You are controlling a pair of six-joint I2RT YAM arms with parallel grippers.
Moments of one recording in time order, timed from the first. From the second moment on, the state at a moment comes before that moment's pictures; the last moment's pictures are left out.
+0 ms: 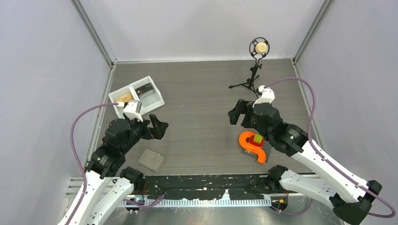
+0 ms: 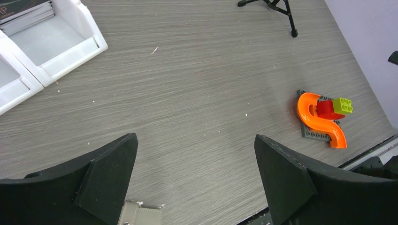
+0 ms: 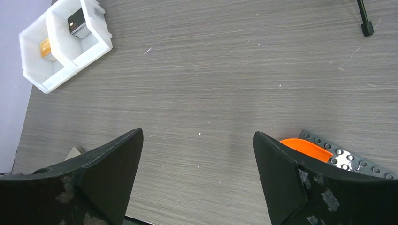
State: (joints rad) left arm -0.44 0.50 0.75 -0.58 0.04 -0.37; right arm 0.77 0.85 0.94 -0.58 0.39 0.63
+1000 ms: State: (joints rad) left arm -0.43 0.77 0.66 -0.92 -0.47 -0.83; right arm 0.77 0.86 0.83 -0.56 0.32 0.61
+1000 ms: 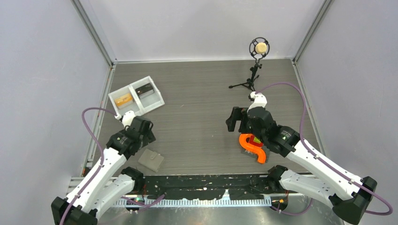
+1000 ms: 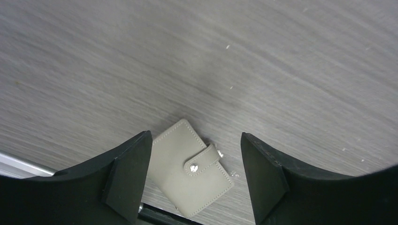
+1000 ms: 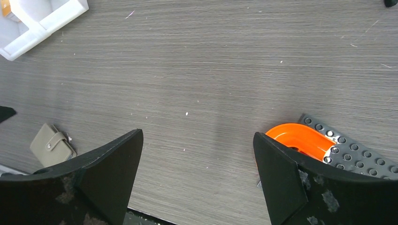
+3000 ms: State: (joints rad) left arm -0.25 0.53 0.35 -0.87 -0.30 -1.04; right arm 1.26 1.74 1.27 -0.39 0.28 0.77
